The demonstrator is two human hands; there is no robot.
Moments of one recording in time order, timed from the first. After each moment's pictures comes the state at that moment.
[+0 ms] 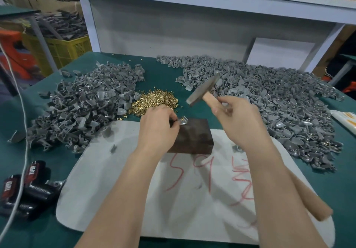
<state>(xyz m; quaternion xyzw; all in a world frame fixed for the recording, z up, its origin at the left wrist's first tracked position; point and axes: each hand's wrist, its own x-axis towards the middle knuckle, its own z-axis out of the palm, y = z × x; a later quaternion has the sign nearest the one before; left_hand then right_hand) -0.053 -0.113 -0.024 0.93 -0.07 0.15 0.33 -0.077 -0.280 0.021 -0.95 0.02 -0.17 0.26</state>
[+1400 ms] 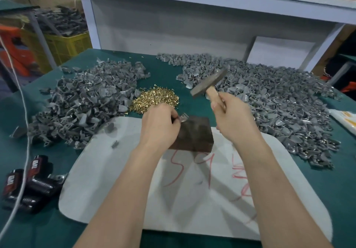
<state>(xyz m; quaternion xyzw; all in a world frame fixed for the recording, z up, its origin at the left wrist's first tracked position) -0.055 -0.115 -0.021 0.92 -0.05 0.15 0.35 -0.064 -0.274 0.009 -0.94 0.01 -0.16 0.29</state>
